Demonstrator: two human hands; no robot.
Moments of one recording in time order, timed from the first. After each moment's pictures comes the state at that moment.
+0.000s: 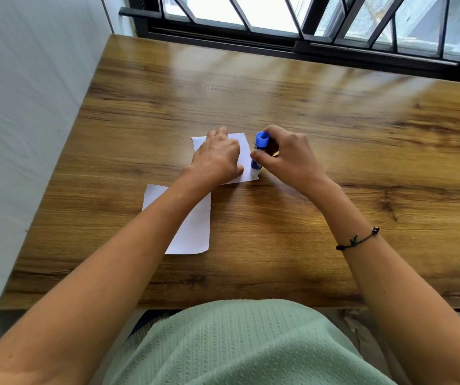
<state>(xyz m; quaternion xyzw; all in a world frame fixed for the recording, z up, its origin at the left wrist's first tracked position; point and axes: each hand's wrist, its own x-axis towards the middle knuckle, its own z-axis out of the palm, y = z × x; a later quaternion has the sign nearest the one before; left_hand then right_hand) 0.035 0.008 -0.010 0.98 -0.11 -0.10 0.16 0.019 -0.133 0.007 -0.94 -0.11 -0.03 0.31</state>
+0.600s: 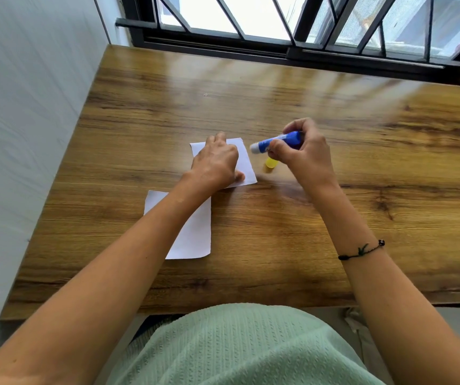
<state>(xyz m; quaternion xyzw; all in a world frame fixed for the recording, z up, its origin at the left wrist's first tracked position) 0.034 0.009 -0.009 0.97 -0.12 -0.11 0.16 0.008 -0.144 0.013 -0.85 0.05 -0.06 0.52</state>
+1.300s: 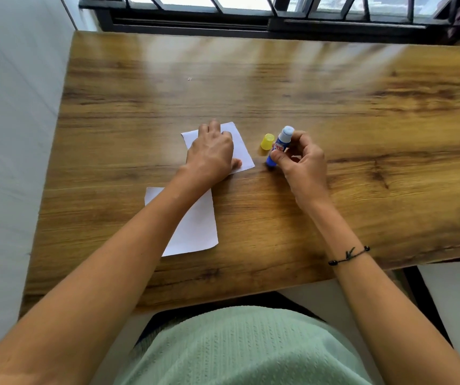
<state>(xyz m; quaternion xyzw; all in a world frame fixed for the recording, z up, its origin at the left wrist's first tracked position) 0.034 0.013 -0.015 0.97 -0.15 -0.10 0.15 -0.023 -0.141 -0.026 -0.84 0.14 -0.14 0.51</state>
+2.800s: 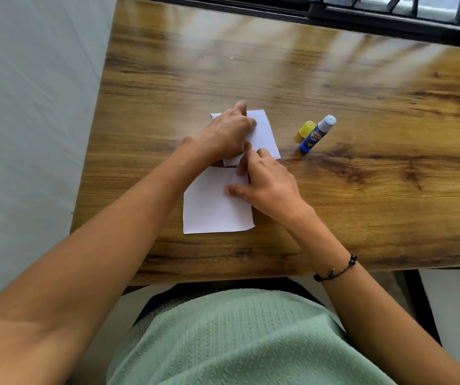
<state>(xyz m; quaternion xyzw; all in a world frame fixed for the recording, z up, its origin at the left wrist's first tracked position) 0.042 0.062 -0.017 0.95 -0.24 -0.13 0.18 -0.050 -0.032 -0.008 -0.97 -0.02 0.14 0.17</state>
